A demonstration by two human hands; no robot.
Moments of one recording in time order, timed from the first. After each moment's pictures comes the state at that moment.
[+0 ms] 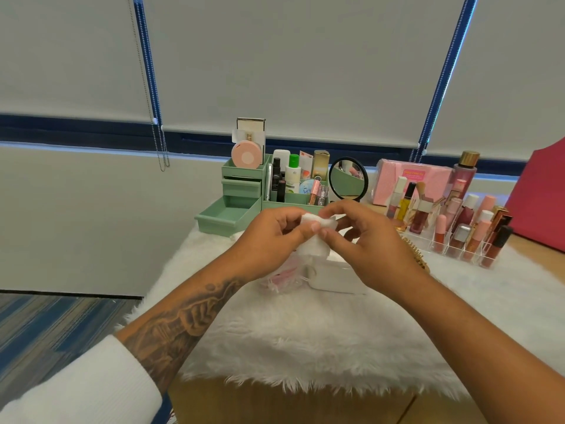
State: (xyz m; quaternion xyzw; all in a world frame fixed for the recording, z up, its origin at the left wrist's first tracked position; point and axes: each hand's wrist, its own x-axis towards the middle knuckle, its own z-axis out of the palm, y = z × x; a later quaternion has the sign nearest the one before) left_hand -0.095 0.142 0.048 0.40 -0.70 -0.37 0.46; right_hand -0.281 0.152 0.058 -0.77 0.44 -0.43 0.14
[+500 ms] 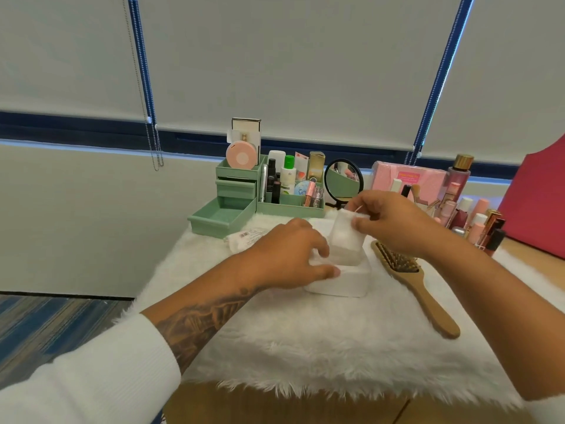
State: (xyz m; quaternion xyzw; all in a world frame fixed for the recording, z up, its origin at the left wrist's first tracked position) left_hand -0.121 0.127 0.044 0.50 -0.85 -0.10 0.16; right_hand -0.327 0.112 0.092 -0.76 0.58 -0.26 0.15
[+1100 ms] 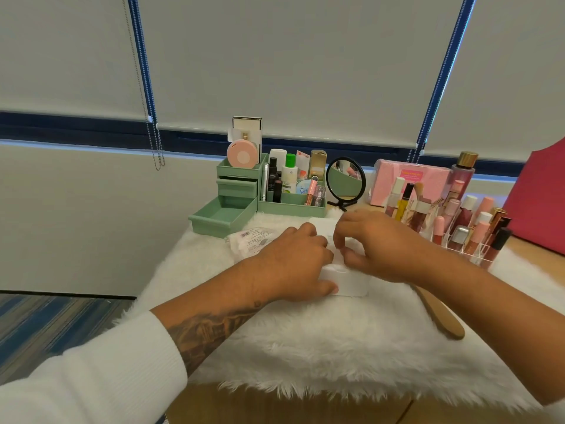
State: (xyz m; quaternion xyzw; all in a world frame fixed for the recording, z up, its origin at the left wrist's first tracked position) left_hand -0.133 0.134 0.045 0.44 -0.90 0.07 0.01; right_hand -0.320 0.117 0.068 -0.89 0.44 -0.09 -0.09
